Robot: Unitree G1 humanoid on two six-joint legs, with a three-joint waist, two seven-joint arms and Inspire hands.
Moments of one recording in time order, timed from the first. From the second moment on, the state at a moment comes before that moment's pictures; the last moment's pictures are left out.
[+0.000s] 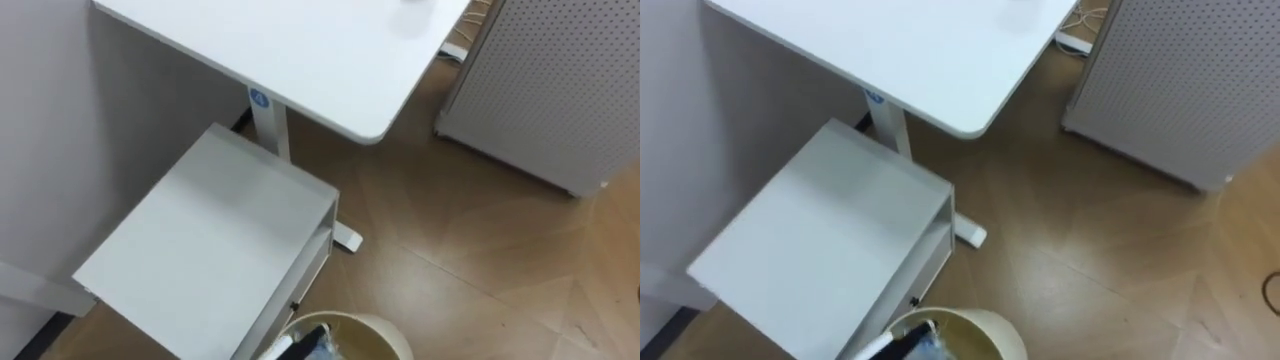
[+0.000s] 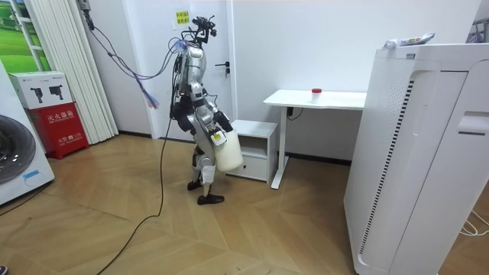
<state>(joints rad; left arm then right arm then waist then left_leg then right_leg) -0.14 0.22 -0.50 0.79 0.19 -0.26 -0.05 -0.12 -0.24 0.39 1.11 0.38 -0.23 0.16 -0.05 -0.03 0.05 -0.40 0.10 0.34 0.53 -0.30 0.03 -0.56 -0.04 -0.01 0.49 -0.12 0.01</state>
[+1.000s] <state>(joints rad) 0.05 0.46 -0.36 0.31 0.38 -0.11 -0.42 0.00 -0.33 0.18 0.88 0.16 -0.08 0.26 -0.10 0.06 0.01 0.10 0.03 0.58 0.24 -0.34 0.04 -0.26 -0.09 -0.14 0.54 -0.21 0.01</state>
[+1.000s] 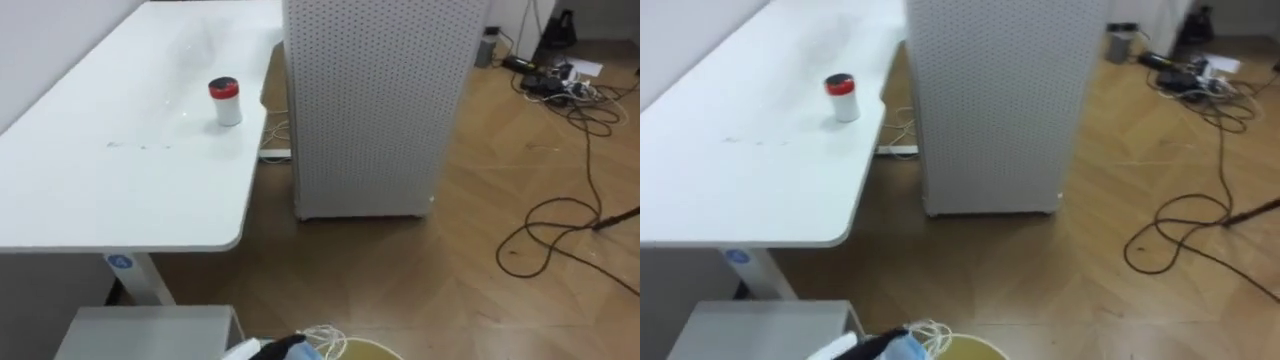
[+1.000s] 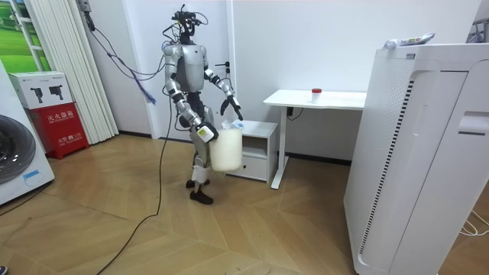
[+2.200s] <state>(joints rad) 0.09 0.61 -0.01 -0.36 0.52 0.02 -0.75 0.00 -0.45 0.13 0.86 0.15 -0.05 0.26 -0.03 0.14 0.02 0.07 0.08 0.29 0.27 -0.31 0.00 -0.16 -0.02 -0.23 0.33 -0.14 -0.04</state>
